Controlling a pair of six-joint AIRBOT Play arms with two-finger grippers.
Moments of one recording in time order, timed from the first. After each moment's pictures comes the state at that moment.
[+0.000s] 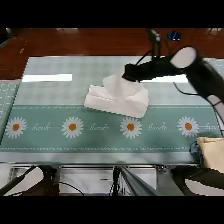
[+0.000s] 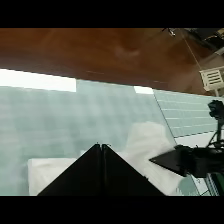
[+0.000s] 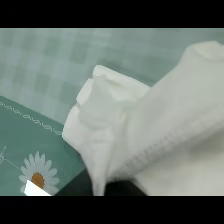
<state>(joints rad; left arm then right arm) 0.54 -1.11 1.39 0.36 -1.38 -1.06 0.40 -1.42 1.36 -0.96 0.86 1.57</state>
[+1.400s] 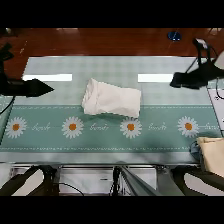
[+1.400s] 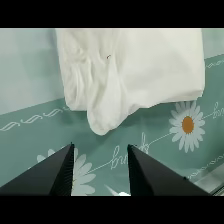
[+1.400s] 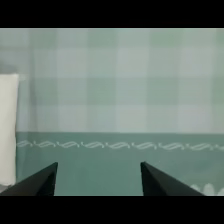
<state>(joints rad) 0.29 -1.05 1.04 0.82 -1.35 -1.04 -0.07 -1.26 1.22 -1.36 1.22 1.57</state>
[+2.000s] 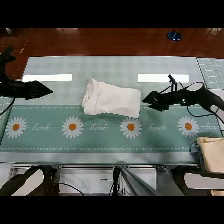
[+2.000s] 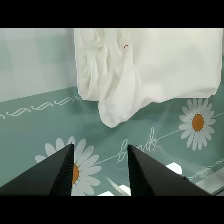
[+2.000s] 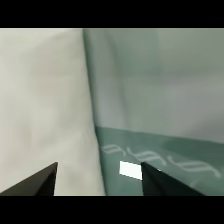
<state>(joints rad) 0.29 -1.05 1.04 0.86 -1.35 -1.09 -0.02 -1.50 0.90 -0.65 0.95 1.26</state>
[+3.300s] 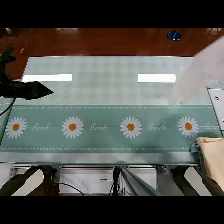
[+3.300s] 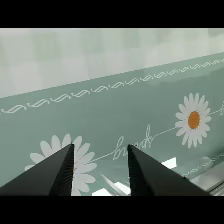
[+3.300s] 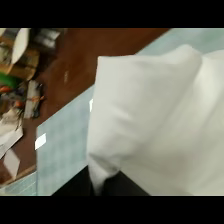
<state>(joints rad) 0.29 -1.05 1.04 0.85 -1.37 -1.10 -0.73 -0.92 1.38 -0.65 1.50 1.68</state>
